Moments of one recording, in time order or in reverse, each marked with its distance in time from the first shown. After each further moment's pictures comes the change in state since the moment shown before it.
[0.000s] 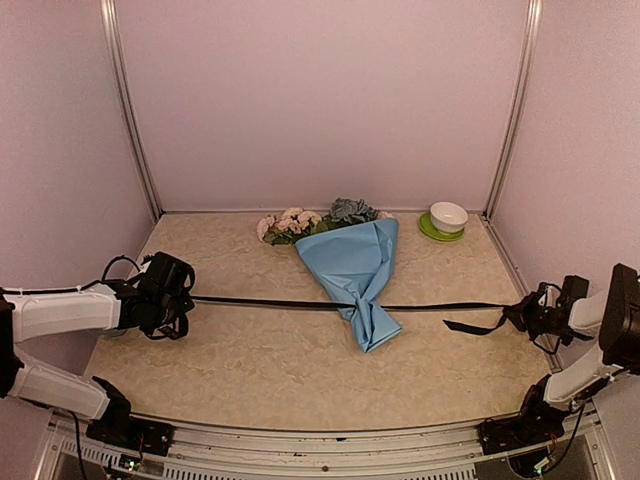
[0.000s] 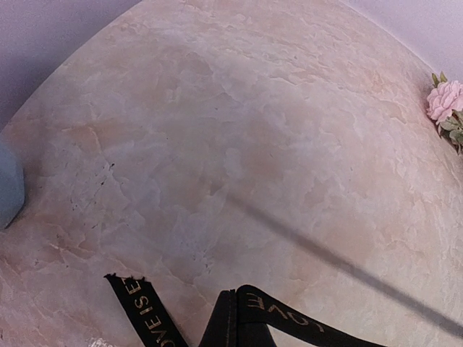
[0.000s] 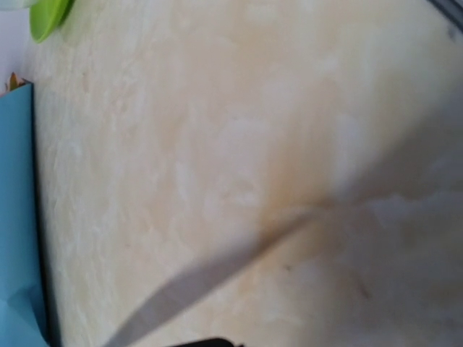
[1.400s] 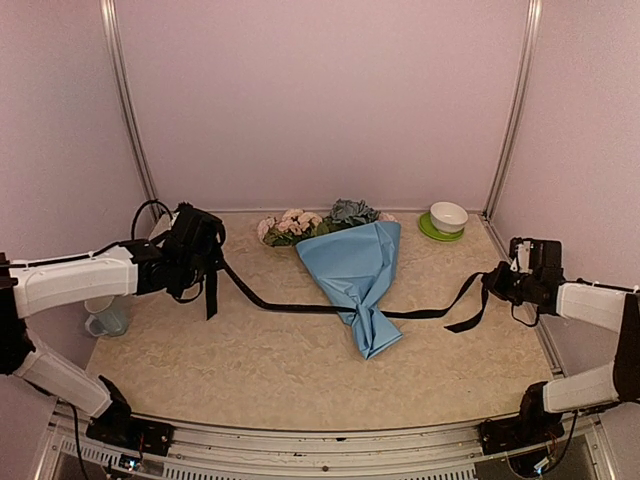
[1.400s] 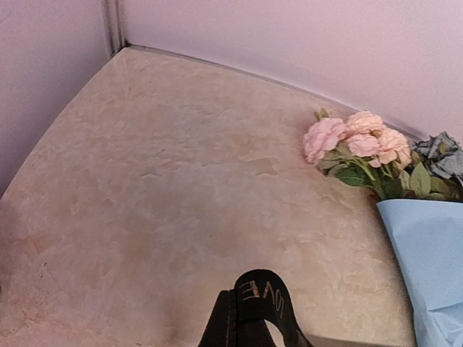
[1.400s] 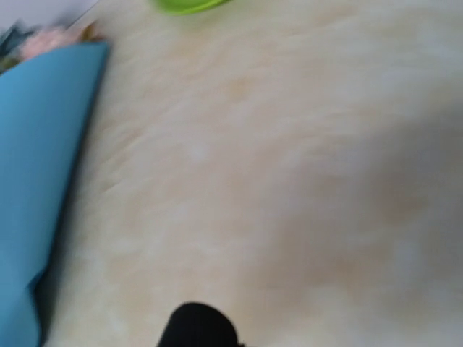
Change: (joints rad) left arm -0.163 0.115 0.316 -0.008 -0.102 0.179; right arm 0.419 -0.157 0.132 -0.061 0.364 -0.083
